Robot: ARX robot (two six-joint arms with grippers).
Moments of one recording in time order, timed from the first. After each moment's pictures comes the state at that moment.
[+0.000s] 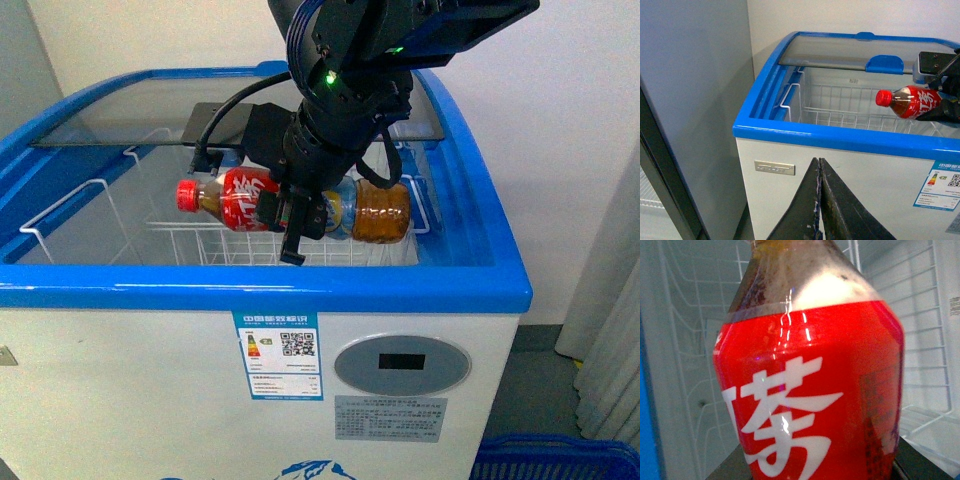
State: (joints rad) left arm 0.00 0.01 0.02 0.00 0.00 -0.01; right arm 0.47 2.27 1.87 -0.34 -0.05 -0.99
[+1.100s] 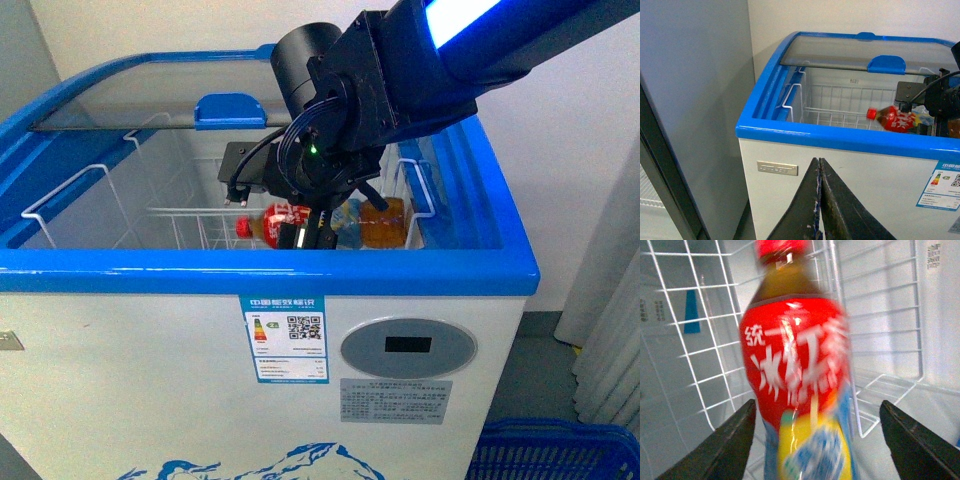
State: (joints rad) left arm 0.00 0.01 0.02 0.00 0.00 -0.01; right arm 0.45 2.48 1.98 -0.17 0.18 -1.01
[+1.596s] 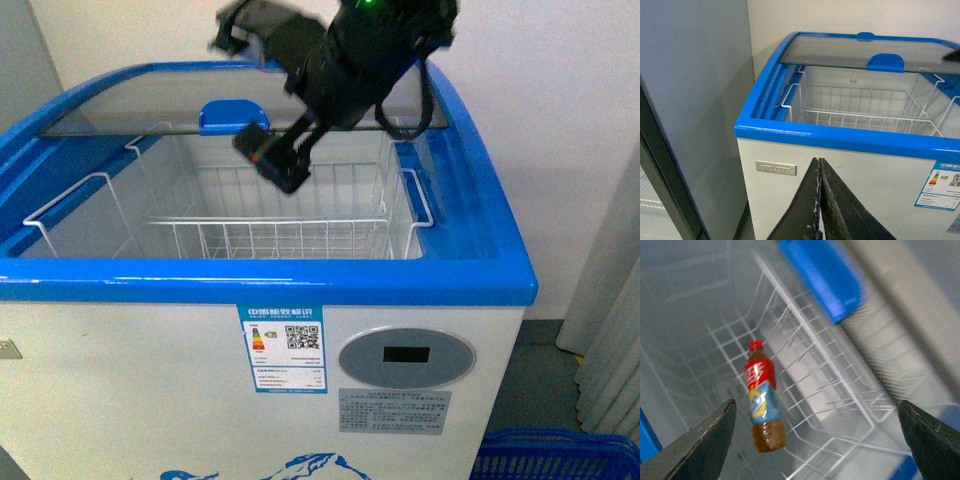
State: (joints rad) left arm 0.00 0.01 0.02 0.00 0.00 -0.01; right arm 0.40 2.03 1.76 -0.20 -0.05 -0.48
